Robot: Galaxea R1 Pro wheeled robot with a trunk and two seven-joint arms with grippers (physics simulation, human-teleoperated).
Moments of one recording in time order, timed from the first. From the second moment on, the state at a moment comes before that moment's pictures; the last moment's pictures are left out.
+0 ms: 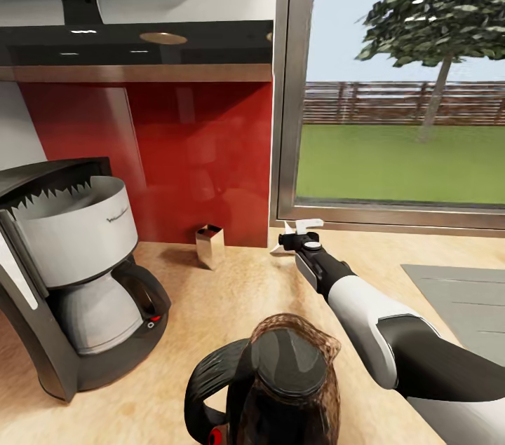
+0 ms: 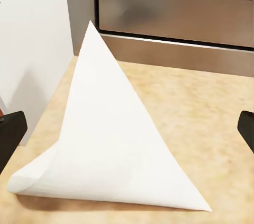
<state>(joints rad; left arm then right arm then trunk) 0.03 0.07 0.00 0.00 0.01 0.10 0.01 -1.13 0.17 0.05 -0.25 0.05 0.10 -0.17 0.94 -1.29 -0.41</state>
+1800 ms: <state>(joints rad) 0.03 0.07 0.00 0.00 0.01 0.10 0.01 -1.13 0.13 0.05 -0.22 0.05 0.07 -0.17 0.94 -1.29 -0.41</state>
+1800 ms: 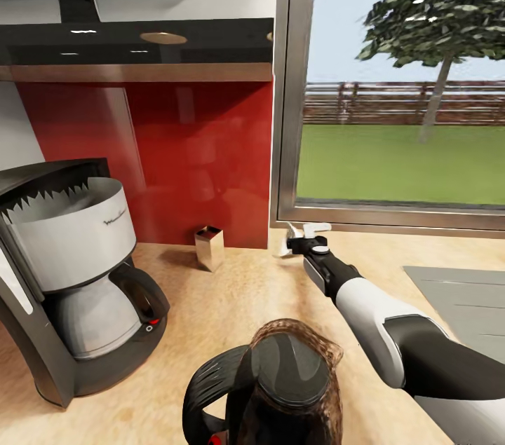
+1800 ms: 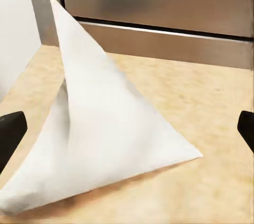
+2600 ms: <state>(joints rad) 0.03 0.07 0.00 0.00 0.01 0.10 0.01 -1.12 0.10 0.05 -0.21 0.05 0.04 -0.17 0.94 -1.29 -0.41</state>
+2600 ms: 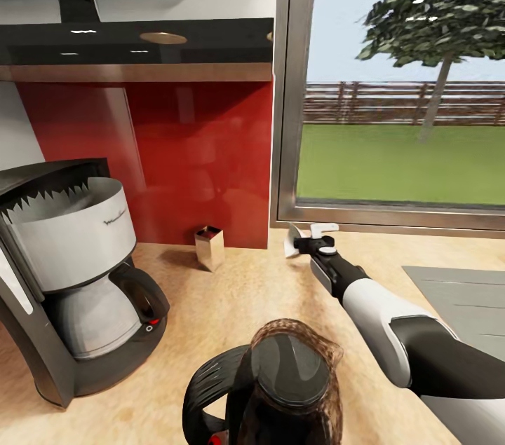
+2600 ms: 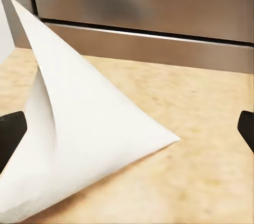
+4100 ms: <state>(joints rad) 0.03 0.06 0.00 0.00 0.01 0.10 0.01 -1.11 0.09 0.05 -0.06 0.06 -0.07 -0.17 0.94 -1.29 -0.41</state>
